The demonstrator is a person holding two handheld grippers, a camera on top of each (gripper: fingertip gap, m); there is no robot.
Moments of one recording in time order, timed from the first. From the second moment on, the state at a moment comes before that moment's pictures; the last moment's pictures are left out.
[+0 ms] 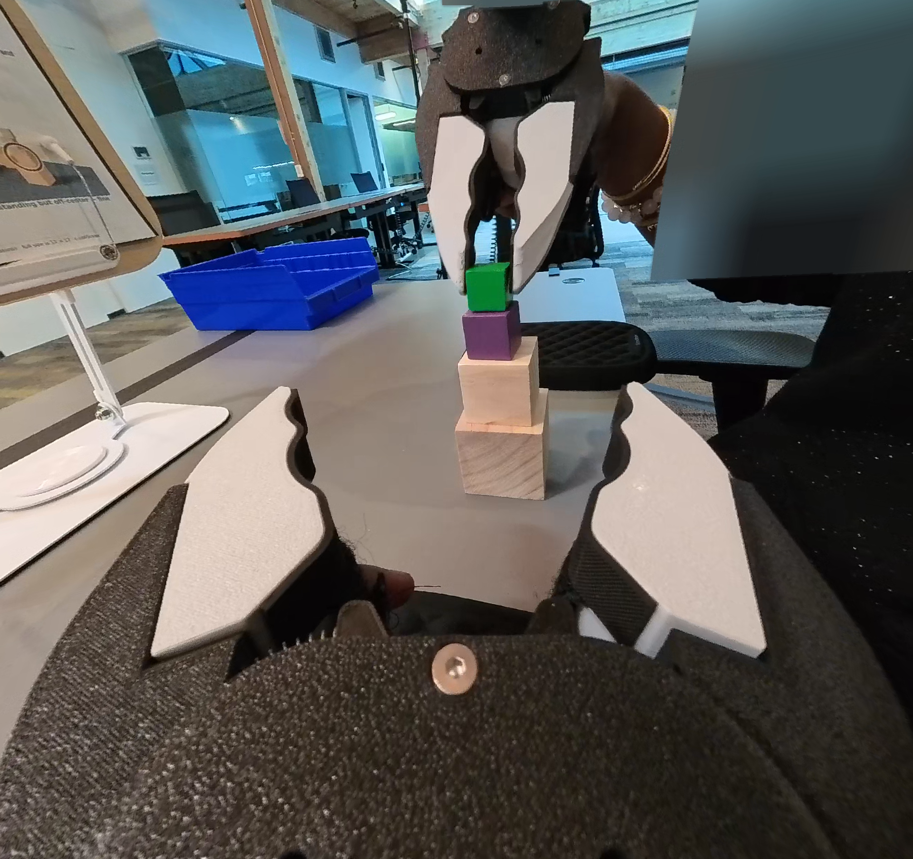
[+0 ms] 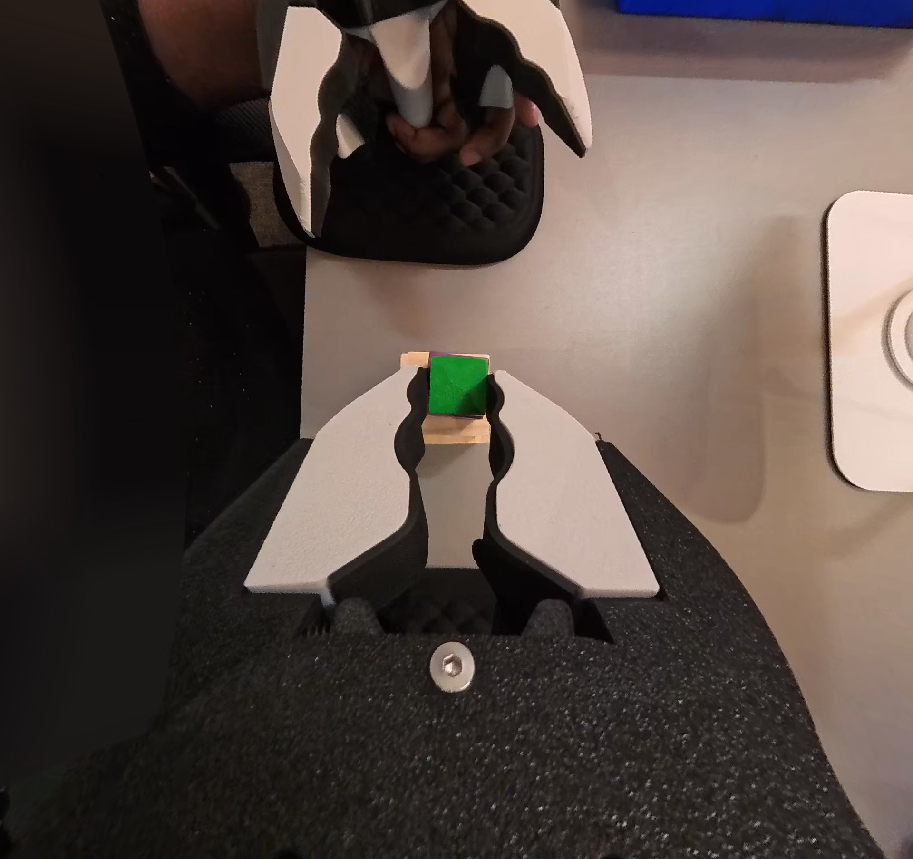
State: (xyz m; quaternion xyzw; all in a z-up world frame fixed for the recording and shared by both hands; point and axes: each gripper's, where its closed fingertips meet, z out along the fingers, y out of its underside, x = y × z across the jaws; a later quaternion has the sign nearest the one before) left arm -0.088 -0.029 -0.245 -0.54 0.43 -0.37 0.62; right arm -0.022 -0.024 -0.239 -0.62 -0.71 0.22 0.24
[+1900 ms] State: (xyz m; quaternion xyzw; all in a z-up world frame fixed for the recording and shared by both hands) left arm -0.096 -0.019 -0.223 -0.59 0.37 -0.38 0.60; right arm 0.045 -0.026 -0.248 -0.50 -0.50 0.47 0.53
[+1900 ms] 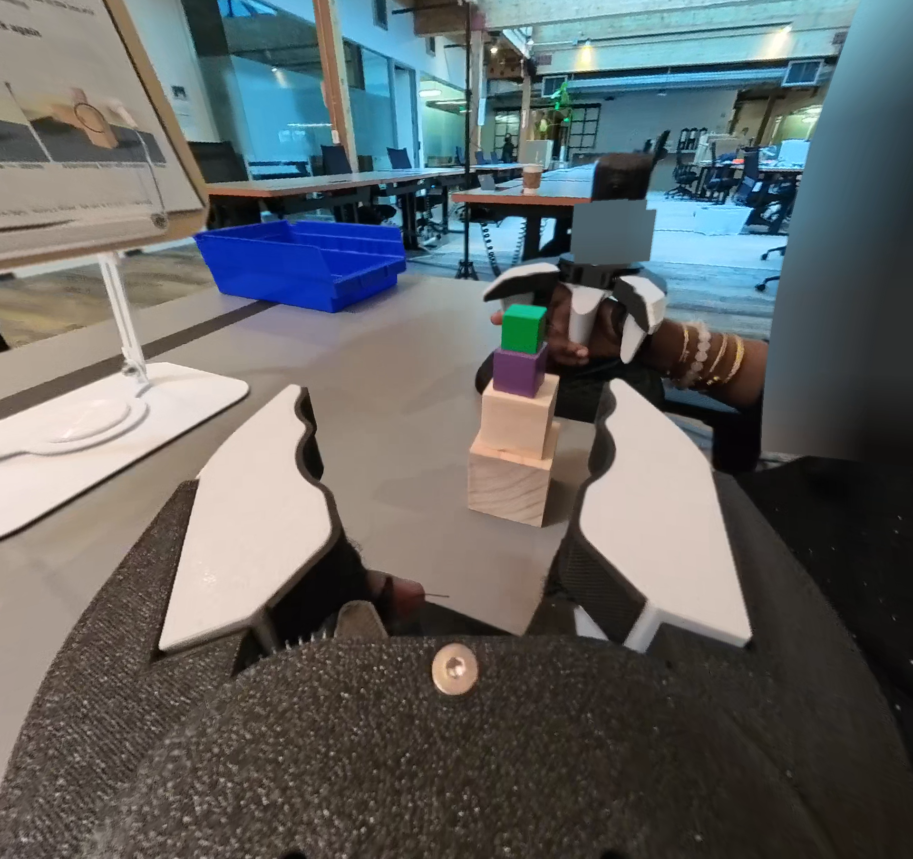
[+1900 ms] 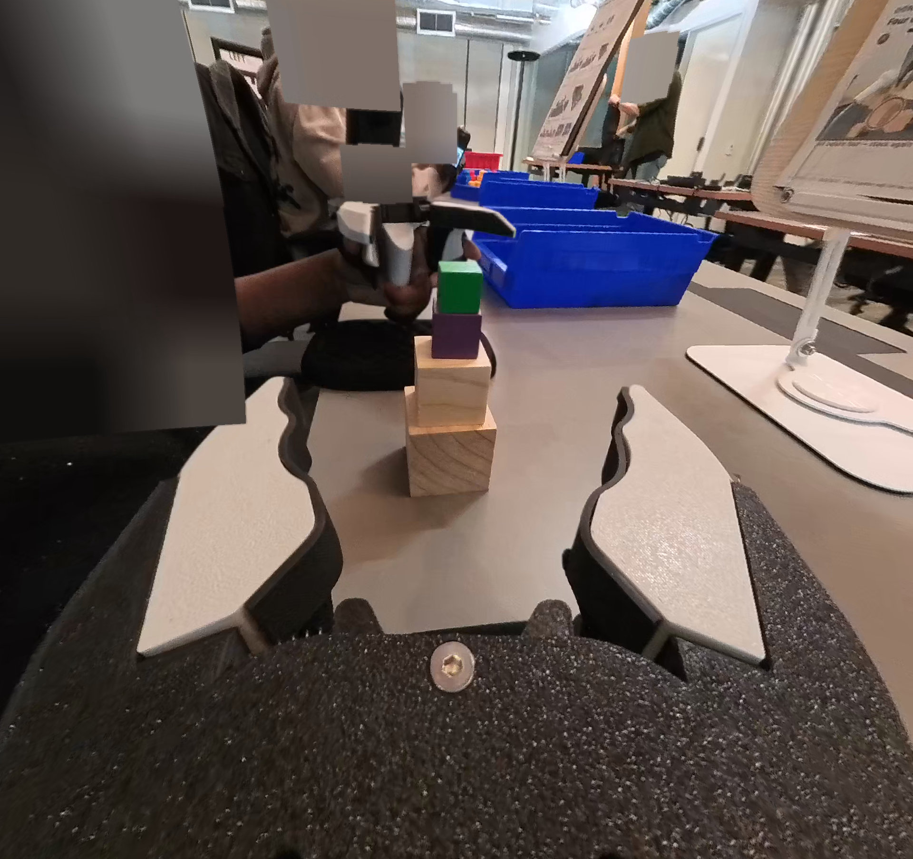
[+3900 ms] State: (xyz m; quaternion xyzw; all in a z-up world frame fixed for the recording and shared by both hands) left arm -0.019 -0.017 -0.272 -0.72 0.47 -0.24 0.45; right arm 0.046 -0.024 -0.247 -0.50 -0.49 0.46 0.55
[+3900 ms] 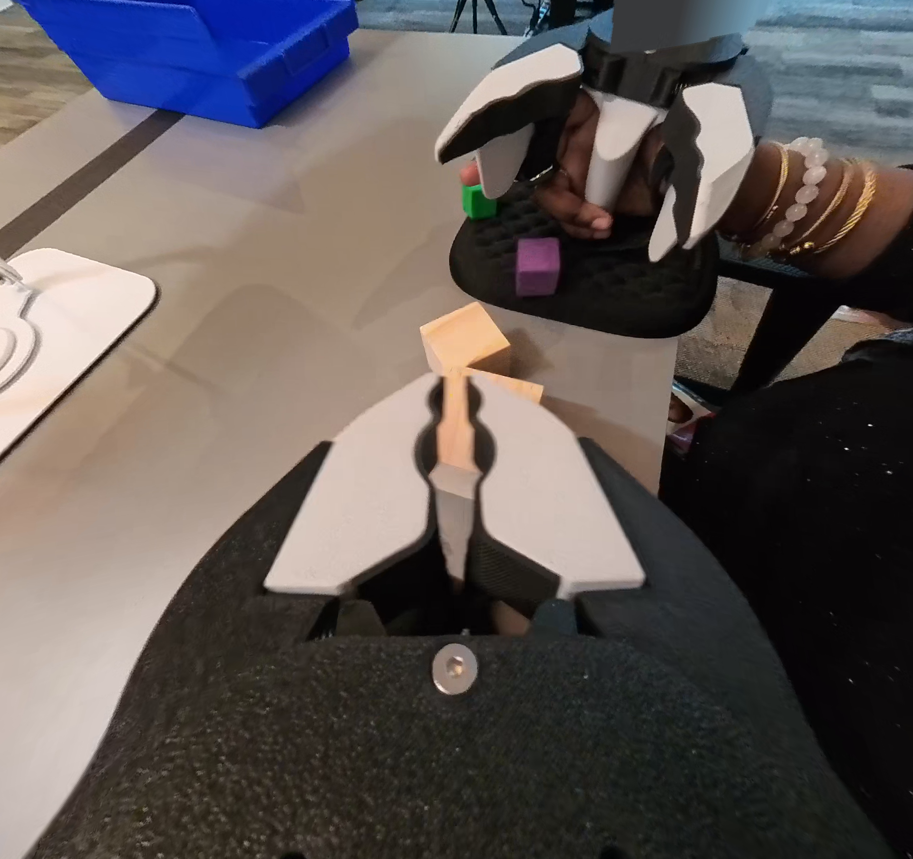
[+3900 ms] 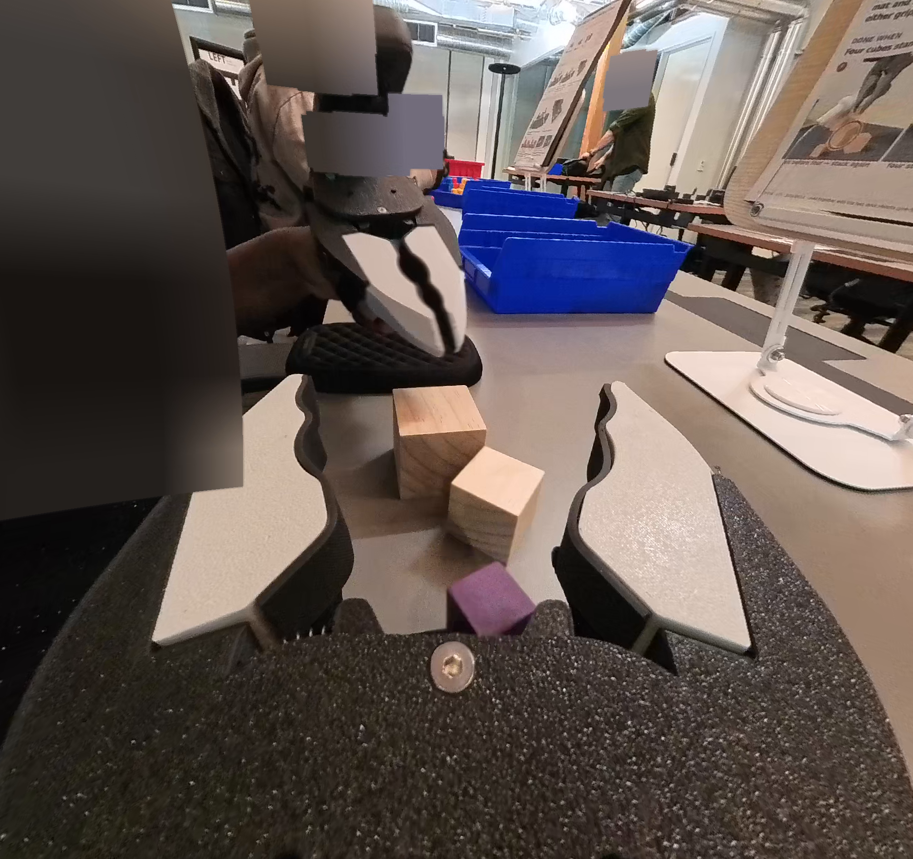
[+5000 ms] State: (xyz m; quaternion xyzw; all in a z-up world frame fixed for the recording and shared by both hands) left arm -0.012 -0.028 -0.325 -0.71 0.69 -0.11 0.09; right arm 0.049 -0.026 -0.244 -0.49 -0.49 0.47 0.55
